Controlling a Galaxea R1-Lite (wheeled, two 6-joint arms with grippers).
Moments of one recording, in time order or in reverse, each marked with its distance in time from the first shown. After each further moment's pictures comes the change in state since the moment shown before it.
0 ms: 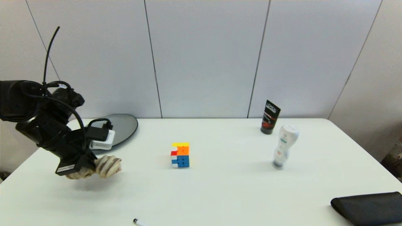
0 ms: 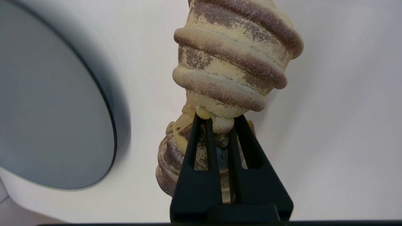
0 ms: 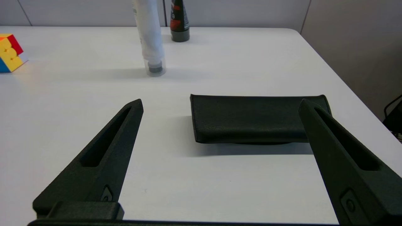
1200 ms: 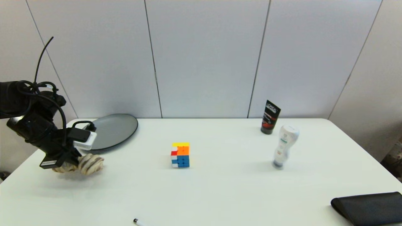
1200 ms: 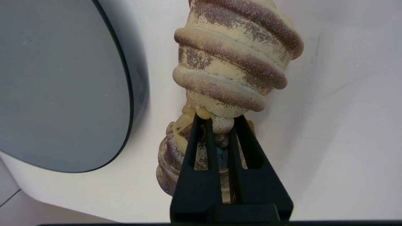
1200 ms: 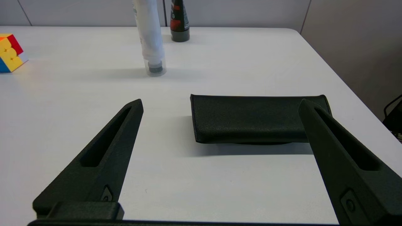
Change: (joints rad) left arm 0.165 0.155 -0.147 0.047 -0.001 0.251; right arm 0.000 0.000 0.000 0.000 0.000 -0.001
